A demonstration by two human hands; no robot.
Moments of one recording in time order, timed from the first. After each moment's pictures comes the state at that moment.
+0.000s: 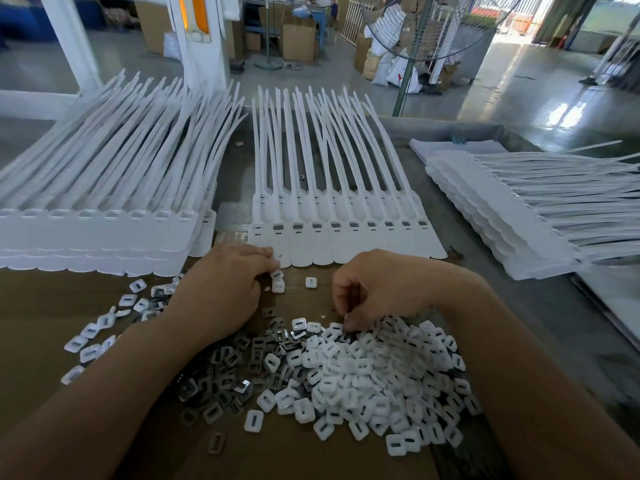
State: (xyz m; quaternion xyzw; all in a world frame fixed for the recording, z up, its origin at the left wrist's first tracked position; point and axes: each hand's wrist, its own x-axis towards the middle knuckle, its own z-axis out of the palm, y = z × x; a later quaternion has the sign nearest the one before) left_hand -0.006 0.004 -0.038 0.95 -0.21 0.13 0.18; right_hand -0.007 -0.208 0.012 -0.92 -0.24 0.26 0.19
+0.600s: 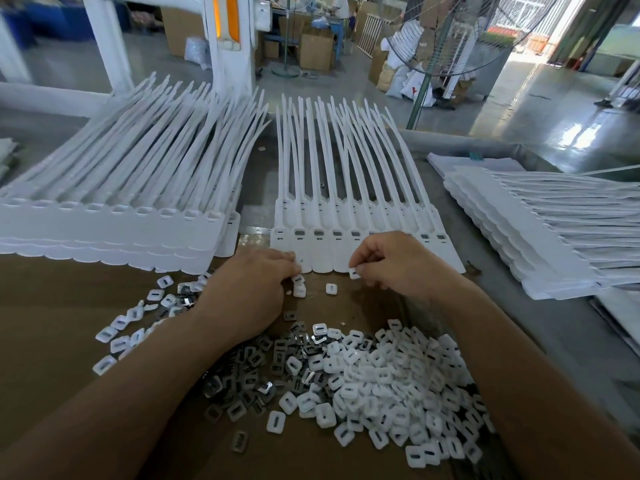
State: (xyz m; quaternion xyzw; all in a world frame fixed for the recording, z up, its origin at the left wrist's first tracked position) left_hand -0.004 0.000 -0.035 0.95 -0.23 0.12 0.18; right_hand 0.013 -0.203 0.001 -0.93 -0.08 0.11 0.34
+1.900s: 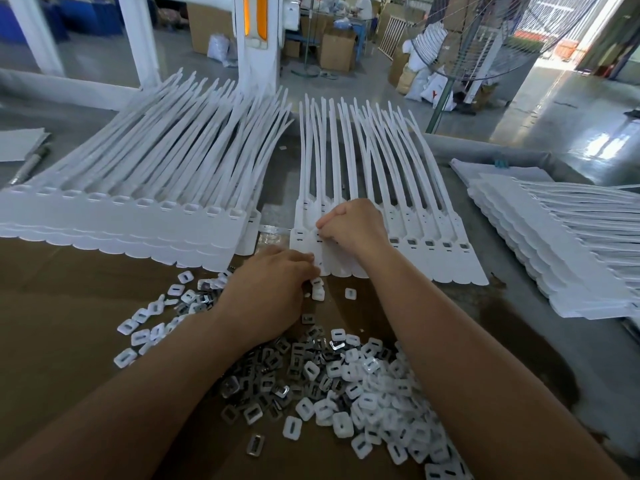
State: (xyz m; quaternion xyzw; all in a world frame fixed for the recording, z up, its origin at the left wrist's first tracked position) left_hand -0.004 0.000 -0.033 0.95 -0.23 0.10 0.15; right_hand 0.089 -0.132 -0.024 -0.93 0.03 -0.03 0.36
